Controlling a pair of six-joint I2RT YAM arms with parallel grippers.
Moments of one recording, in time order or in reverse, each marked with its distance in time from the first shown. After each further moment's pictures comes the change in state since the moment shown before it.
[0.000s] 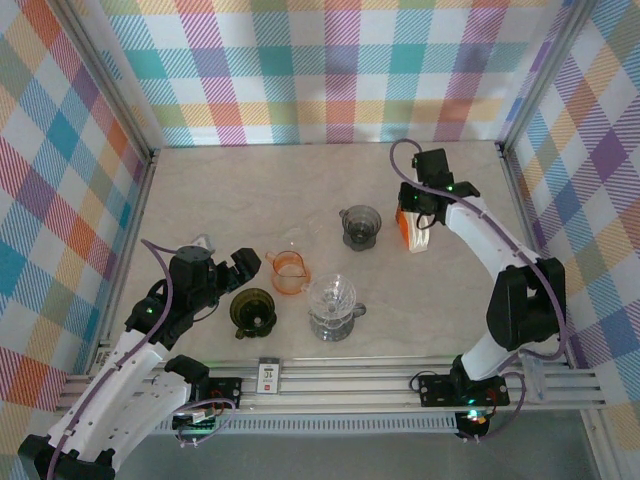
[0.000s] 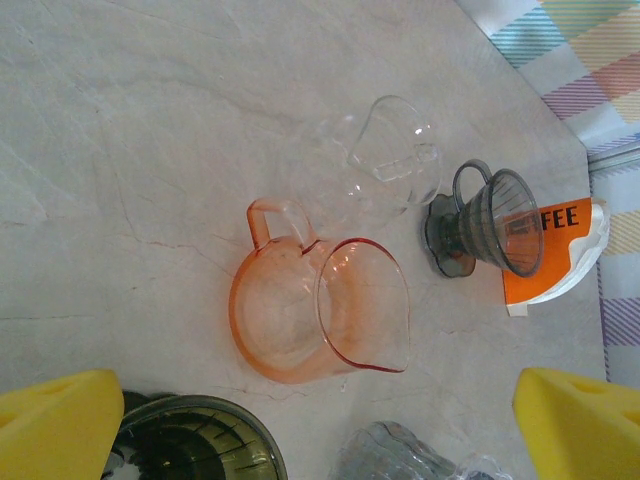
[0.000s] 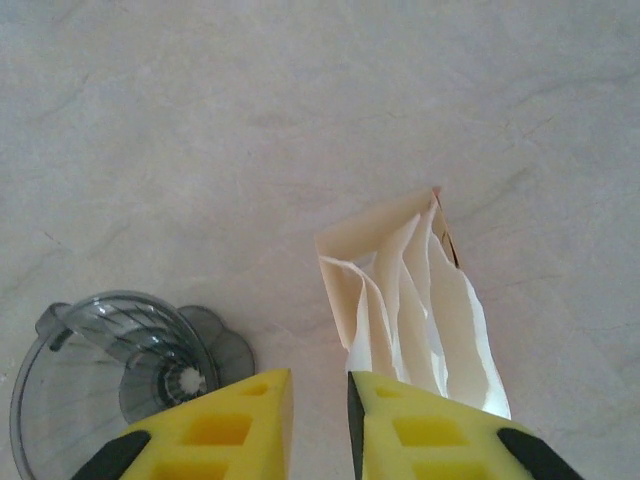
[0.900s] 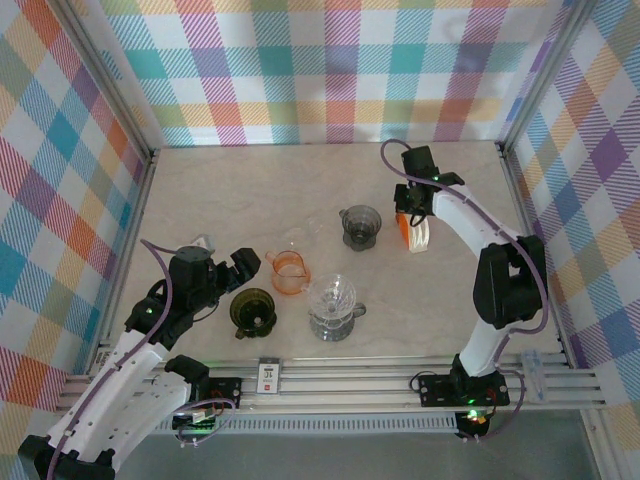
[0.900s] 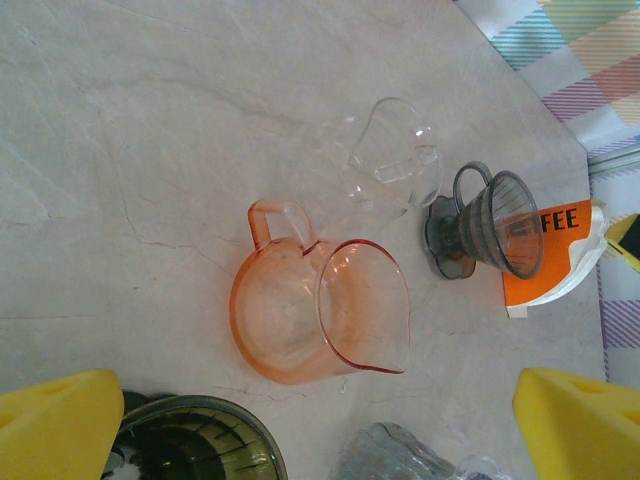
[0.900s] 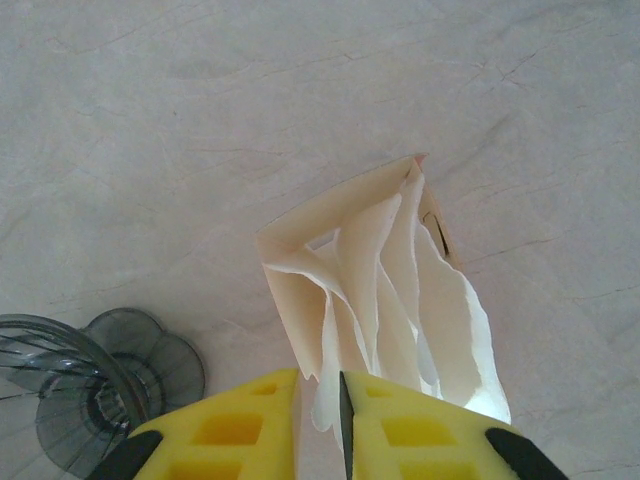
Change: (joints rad) left arm 0.000 -0.002 0.000 -0.001 -0.003 -0.003; right arm 0.019 0.148 0.093 -0.100 0.073 0.044
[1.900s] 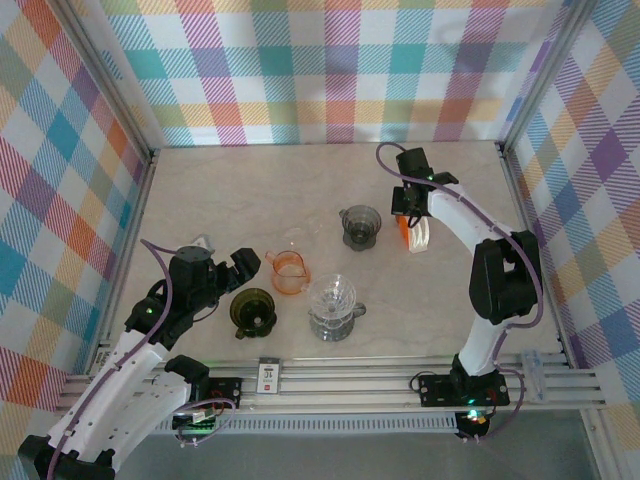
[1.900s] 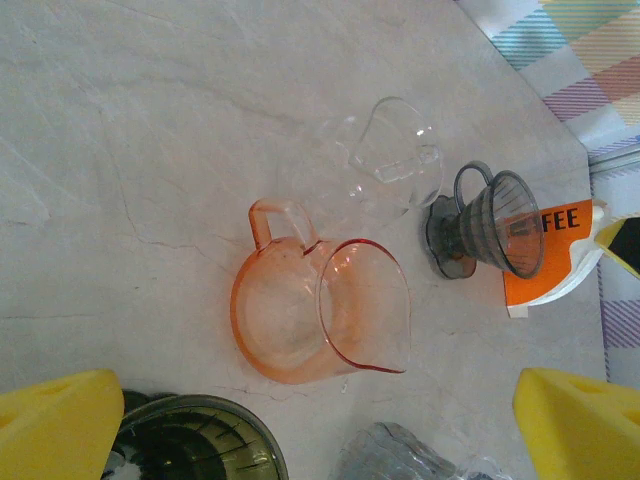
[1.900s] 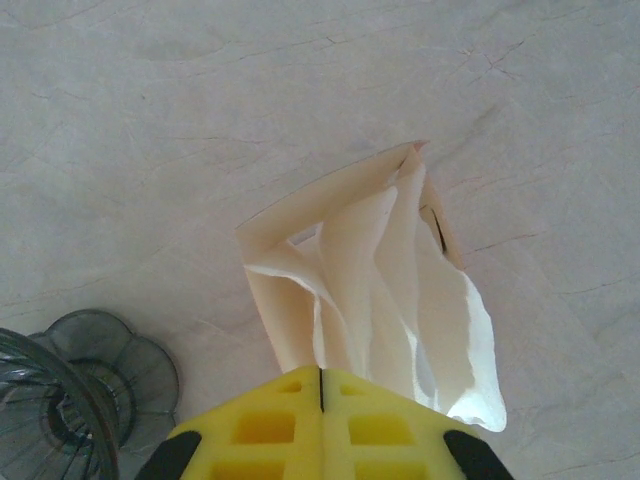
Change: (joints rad) left arm 0.000 -0.001 0.000 -0.002 0.000 0.000; right arm 0.016 0.030 0.016 -0.020 0.053 -0.005
